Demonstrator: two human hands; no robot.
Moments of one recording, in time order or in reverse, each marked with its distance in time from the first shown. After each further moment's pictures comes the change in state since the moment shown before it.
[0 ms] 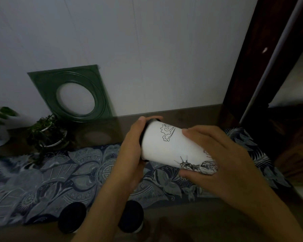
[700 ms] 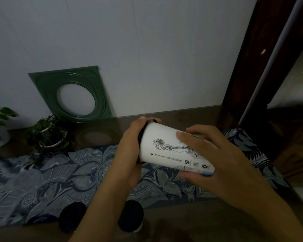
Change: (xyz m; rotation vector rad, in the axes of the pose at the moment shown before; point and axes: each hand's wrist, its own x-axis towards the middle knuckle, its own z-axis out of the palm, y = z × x) left_hand -0.005 0.010 0.001 -0.005 -0.016 -0.012; right_hand -0.002 -0.003 -0.005 -0.018 -0.108 -0.031
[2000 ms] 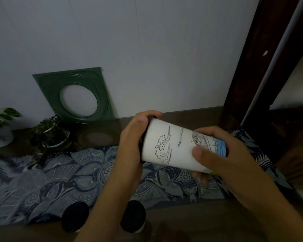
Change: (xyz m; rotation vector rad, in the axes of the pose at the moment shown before) left_hand -0.009 0.004 -0.002 0.053 -0.014 0.247; right_hand 0.006 -0.020 -0.010 1.073 0.009 0.563
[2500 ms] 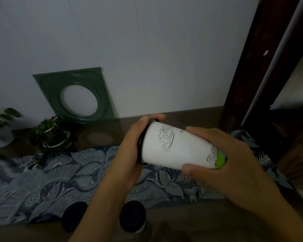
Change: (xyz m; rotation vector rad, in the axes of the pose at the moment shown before) left_hand 0.002 0.001 -0.005 -0.058 -0.069 -0.191; right_hand 0.000 0.004 -0.002 -0.646 0.104 -0.374
